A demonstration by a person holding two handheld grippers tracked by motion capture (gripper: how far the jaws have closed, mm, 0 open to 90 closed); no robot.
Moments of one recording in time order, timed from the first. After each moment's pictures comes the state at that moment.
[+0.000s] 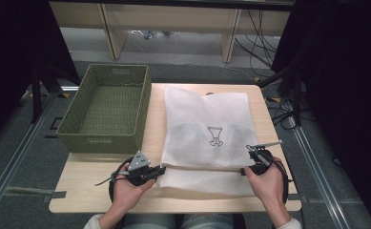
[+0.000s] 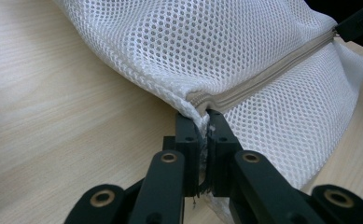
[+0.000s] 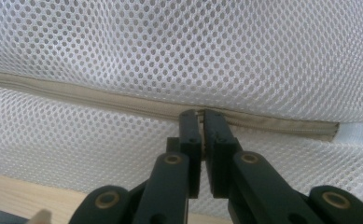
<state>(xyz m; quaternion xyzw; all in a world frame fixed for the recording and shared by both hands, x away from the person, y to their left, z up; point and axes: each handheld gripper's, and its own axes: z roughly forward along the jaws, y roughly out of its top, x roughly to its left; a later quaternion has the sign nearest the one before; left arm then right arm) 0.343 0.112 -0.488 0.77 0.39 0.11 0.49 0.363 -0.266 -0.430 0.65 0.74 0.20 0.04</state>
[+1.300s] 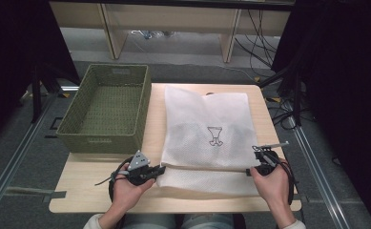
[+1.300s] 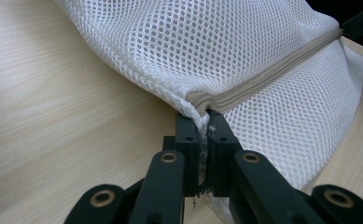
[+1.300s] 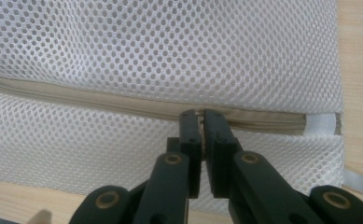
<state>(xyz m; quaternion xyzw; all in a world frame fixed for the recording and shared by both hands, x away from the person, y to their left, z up) 0.344 0.113 -0.489 0.77 0.39 0.11 0.49 0.360 -0.281 -0.430 0.65 0.73 0.20 0.05</state>
